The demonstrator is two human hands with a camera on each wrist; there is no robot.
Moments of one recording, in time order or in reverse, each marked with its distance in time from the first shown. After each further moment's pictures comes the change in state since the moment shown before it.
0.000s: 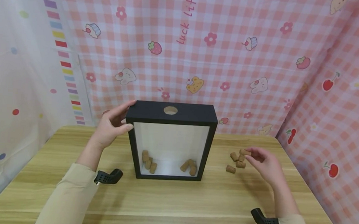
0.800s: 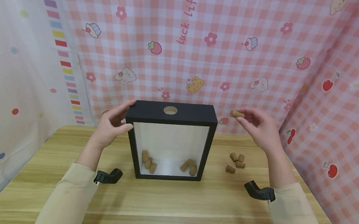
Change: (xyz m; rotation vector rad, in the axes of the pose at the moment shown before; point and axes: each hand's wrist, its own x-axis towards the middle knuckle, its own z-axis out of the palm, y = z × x) left_hand 0.000 -0.001 -0.001 -0.019 -0.014 0.014; right_hand 0.079 -0.104 -0.024 0.127 0.100 -0.271
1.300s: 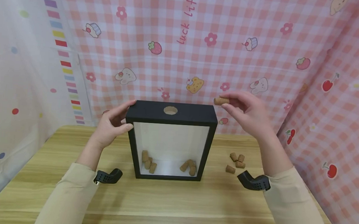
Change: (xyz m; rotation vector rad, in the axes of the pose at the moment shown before) left_hand 0.000 0.000 0.000 0.017 0.004 -0.011; right_hand 0.041 -0.053 0.013 0.068 -0.114 -0.160
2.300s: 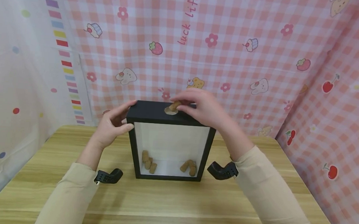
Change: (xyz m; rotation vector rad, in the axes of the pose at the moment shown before) left_hand -0.002 0.001 0.000 0.055 0.020 -0.033; right_hand 0.058 -0.031 0.074 -0.096 -0.352 -0.173
